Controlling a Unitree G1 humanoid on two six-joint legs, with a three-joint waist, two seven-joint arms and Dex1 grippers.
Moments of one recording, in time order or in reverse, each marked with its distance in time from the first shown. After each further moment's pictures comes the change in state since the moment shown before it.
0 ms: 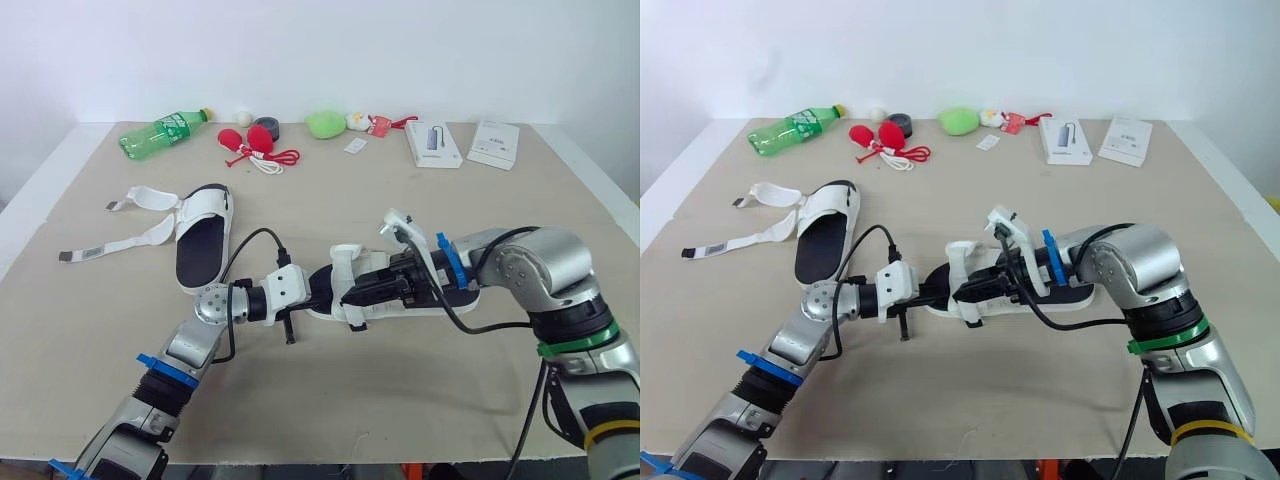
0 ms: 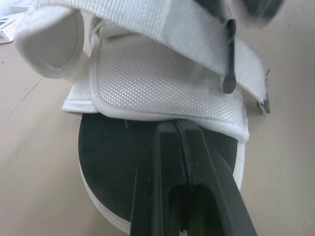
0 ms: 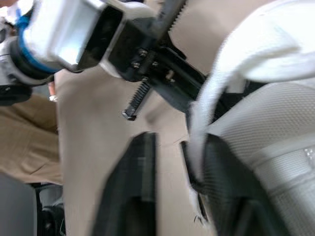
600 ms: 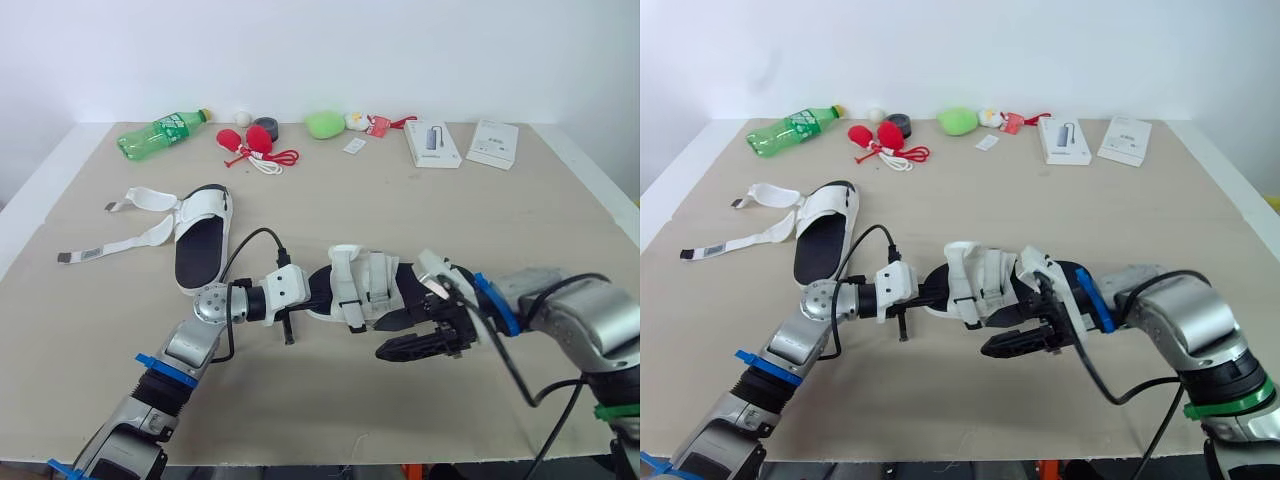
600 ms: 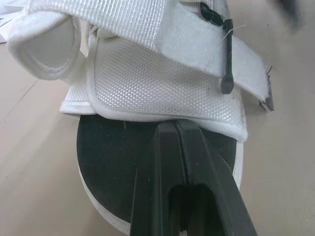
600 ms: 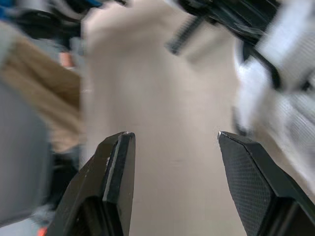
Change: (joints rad) left arm -0.001 0.004 0.002 -0.006 0.000 0.008 -0.015; right arm 0.353 -0.191 -0.080 -0.228 0.000 -0.275 0.150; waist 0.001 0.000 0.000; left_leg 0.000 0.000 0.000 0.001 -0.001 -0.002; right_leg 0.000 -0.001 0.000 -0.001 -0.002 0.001
